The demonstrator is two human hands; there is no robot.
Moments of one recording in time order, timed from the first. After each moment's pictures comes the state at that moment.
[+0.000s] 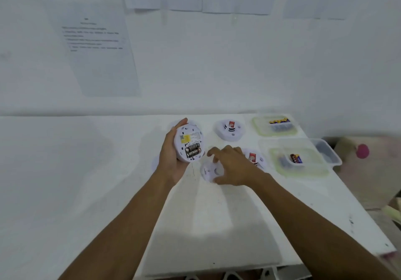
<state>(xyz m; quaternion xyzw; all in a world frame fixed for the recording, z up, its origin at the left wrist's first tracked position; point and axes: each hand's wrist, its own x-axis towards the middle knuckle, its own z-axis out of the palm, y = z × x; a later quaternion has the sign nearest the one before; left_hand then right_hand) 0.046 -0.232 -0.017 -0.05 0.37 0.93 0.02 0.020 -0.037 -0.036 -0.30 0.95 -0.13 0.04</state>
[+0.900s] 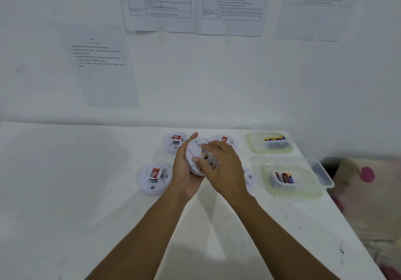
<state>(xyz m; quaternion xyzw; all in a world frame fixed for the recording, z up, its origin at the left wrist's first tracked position) 0.053 -0.154 0.006 -0.06 0.34 0.94 0.07 0.042 -0.043 0.000 -0.18 0.89 -0.39 -0.18</state>
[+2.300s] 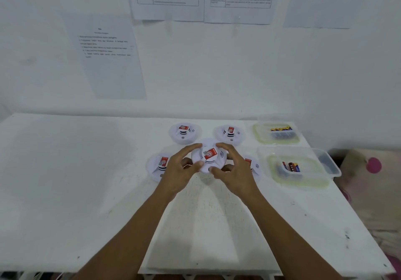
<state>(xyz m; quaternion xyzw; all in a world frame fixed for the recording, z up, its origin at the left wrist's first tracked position) 0.083 -0.204 -0.037 0.04 0.73 0.67 -0.08 0.059 -0.026 -0.033 -0.15 0.78 -0.60 -0.01</state>
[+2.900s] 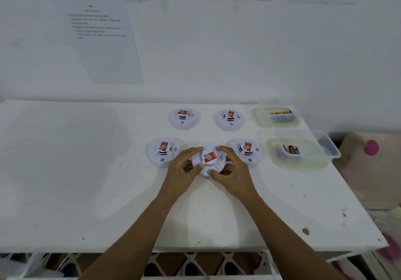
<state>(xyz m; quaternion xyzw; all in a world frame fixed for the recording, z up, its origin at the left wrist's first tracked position) 0.107 -0.199 -0.085 0.04 0.75 0.66 -0.09 0.087 -0.021 -0.077 -0.16 0.80 -0.58 -0.04</state>
